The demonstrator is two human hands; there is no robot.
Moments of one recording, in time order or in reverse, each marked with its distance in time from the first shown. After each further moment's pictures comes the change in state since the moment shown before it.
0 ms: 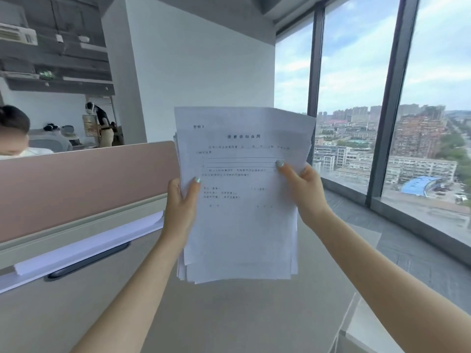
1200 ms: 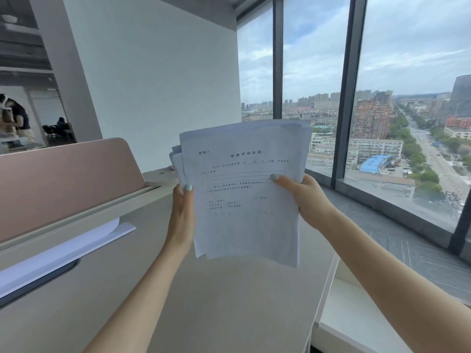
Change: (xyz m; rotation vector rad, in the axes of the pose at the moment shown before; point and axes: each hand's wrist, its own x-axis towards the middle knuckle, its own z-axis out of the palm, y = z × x) left_hand 0.003 -0.038 0.076 -0.033 -0.276 -0.019; right_hand 0.014 0.026 -0.086 -0.009 -0.002 0.240
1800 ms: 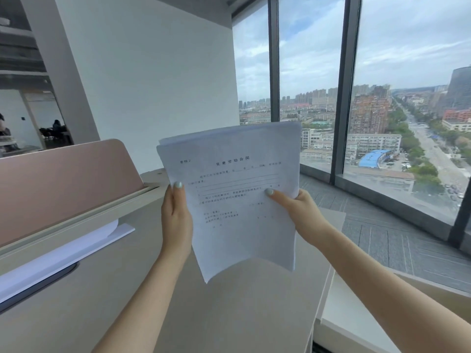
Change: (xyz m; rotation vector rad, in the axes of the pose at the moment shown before) left_hand -0.009 0.014 0.009 -0.093 0.179 0.043; right_hand -0.020 0.023 0.005 -0.025 -0.004 0.043
